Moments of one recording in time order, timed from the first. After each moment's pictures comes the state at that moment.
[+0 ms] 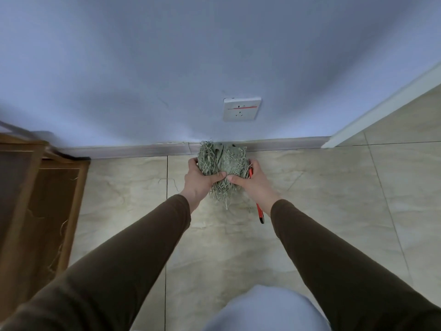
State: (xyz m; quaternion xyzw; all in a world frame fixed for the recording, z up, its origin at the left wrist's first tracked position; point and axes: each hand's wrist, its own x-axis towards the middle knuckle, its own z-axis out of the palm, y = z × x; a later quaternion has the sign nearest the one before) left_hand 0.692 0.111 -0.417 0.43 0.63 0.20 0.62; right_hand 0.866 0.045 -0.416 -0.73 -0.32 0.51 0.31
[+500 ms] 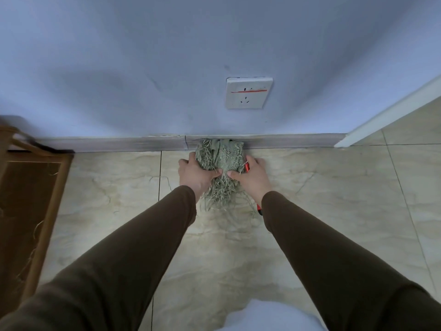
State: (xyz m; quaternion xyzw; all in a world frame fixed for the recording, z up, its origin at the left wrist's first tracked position) left_hand 0.707 0.137 -0.490 0.54 0.70 0.09 0.45; right_hand 0.874 0.080 -0.500 -0.79 -0.39 0.43 0.23
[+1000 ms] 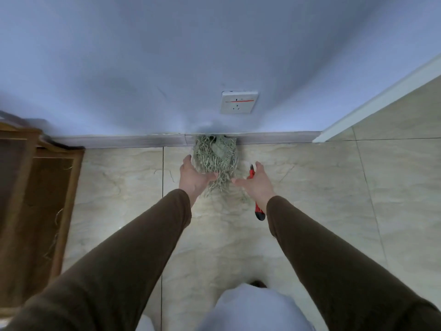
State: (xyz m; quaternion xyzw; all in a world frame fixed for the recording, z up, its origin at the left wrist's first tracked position) left_hand 0.686 0.095 -0.408 0.45 0.67 0.12 0.58; right_hand 0.867 0.024 -0.395 -0.81 -0.26 0.49 0.21
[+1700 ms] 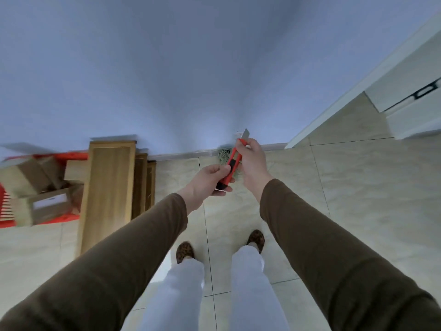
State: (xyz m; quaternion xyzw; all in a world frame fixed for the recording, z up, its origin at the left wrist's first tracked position) left_hand 0.531 0.001 0.124 0.47 0.49 0.06 0.73; right_hand 0.678 -0.011 0.132 -0.71 -0.10 0.48 0.50
